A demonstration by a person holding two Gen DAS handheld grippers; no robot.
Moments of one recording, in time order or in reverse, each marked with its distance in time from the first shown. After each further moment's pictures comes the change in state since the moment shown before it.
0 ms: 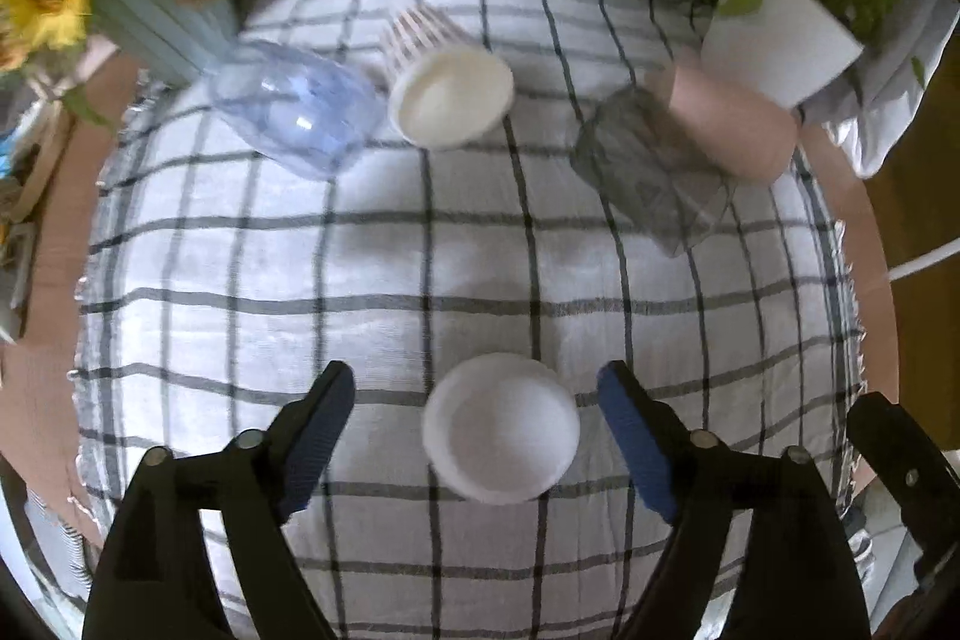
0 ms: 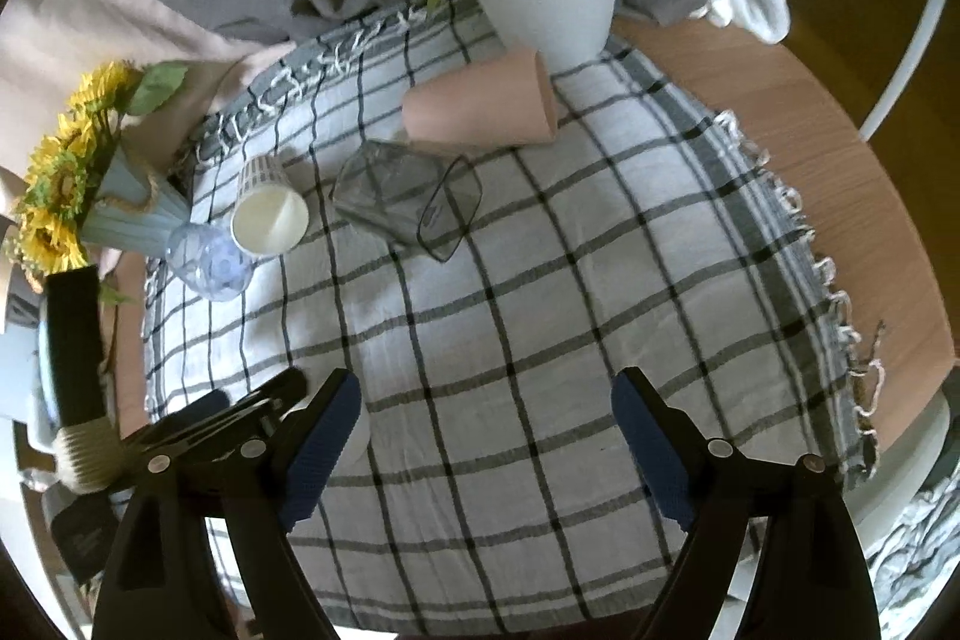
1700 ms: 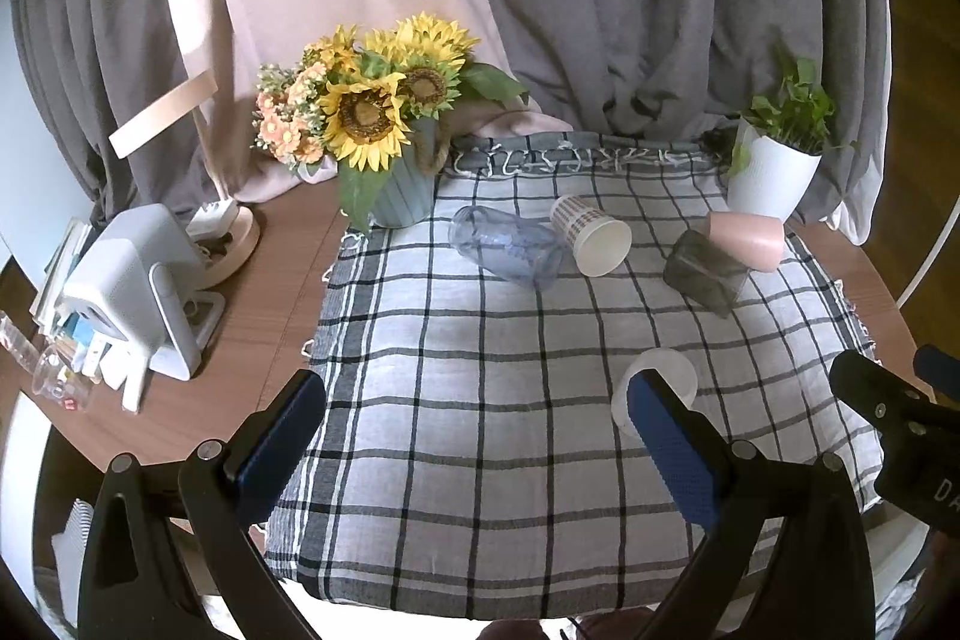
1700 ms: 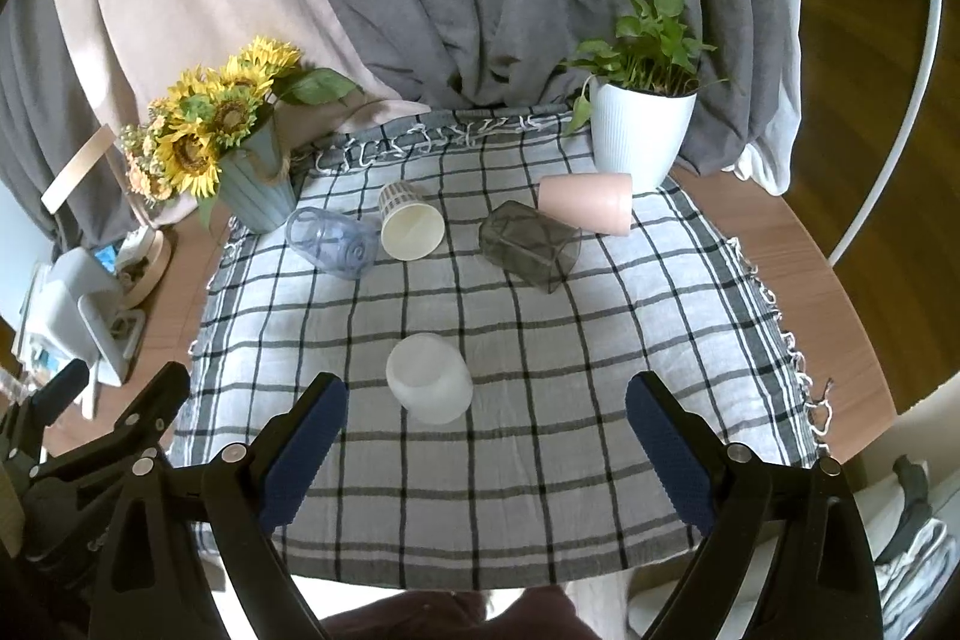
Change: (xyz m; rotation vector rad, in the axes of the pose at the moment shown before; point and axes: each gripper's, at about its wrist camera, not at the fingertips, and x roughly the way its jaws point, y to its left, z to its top) left arm -0.149 0.088 -0.100 0.032 -0.463 0.165; right arm -0.098 0.095 -0.095 -0.247 -0.273 -0.028
